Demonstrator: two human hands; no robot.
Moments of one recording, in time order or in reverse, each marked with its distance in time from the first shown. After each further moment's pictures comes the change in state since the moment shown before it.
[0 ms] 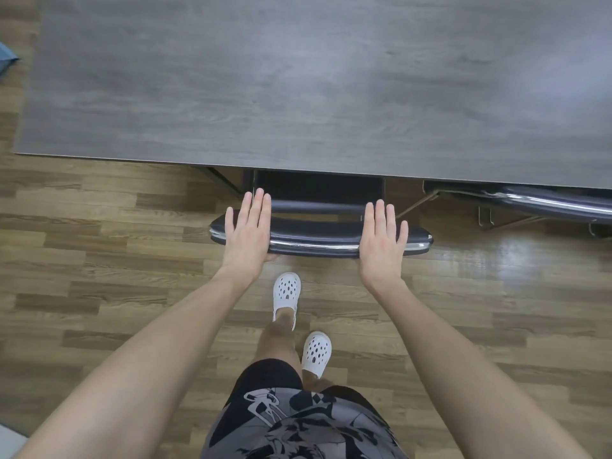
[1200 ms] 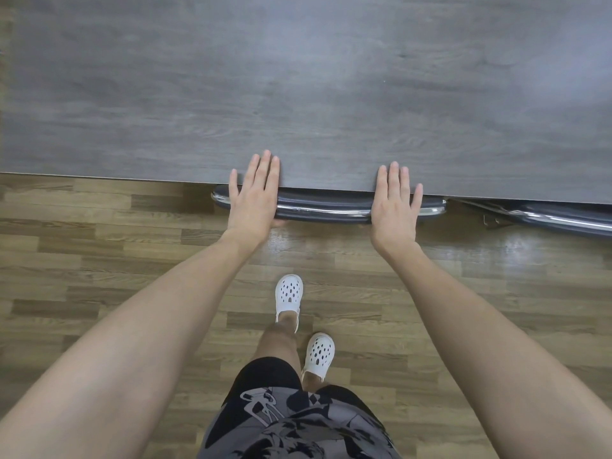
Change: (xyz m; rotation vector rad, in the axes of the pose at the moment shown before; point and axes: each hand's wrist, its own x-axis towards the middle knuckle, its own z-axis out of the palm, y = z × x) left_hand 0.098 -0.017 -0.040 -0.061 0.047 0.034; right_hand 0.097 -0.008 -0.033 -0.001 0.049 -0.017
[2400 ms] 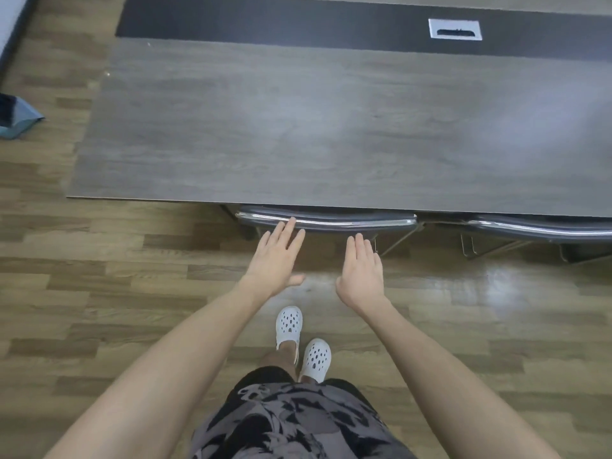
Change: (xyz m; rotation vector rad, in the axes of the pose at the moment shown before) left_hand -0.114 0.010 -0.017 -0.056 -0.034 0.276; right_hand -0.135 -0.048 -0.032 0.185 -0.136 -0.003
